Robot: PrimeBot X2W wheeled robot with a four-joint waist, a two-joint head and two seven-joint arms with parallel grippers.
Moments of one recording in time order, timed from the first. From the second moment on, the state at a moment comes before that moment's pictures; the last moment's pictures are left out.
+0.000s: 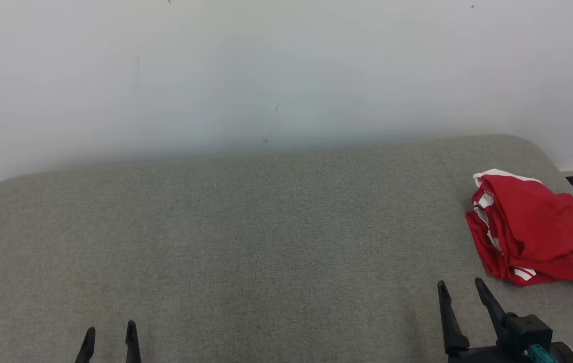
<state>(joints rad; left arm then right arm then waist) 0.09 0.05 0.07 0.22 -0.17 -0.04 -0.26 -0.06 -0.06 0.01 0.37 0.09 0.13 -0.25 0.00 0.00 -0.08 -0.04</state>
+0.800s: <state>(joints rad) 0.07 0.05 0.06 0.22 -0.18 -0.04 -0.26 -0.06 -0.05 0.02 0.38 0.08 0.13 -0.25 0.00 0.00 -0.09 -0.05</state>
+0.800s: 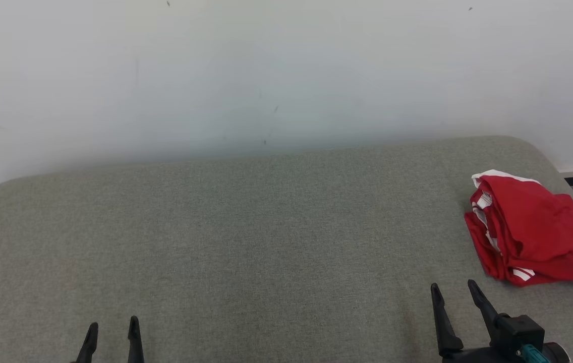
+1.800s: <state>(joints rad) 0.09 0.04 0.06 0.30 -0.34 -0.04 -0.21 -0.02 -0.05 0.02 0.44 0.26 0.13 -0.20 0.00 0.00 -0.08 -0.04</state>
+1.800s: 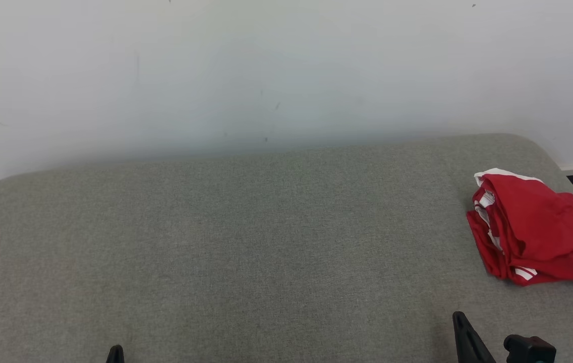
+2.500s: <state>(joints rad) 0.04 0.04 0.08 0.28 -0.69 -0.07 -0.12 -0.04 -0.05 -0.01 0.39 0.63 0.13 -0.11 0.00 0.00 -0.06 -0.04</state>
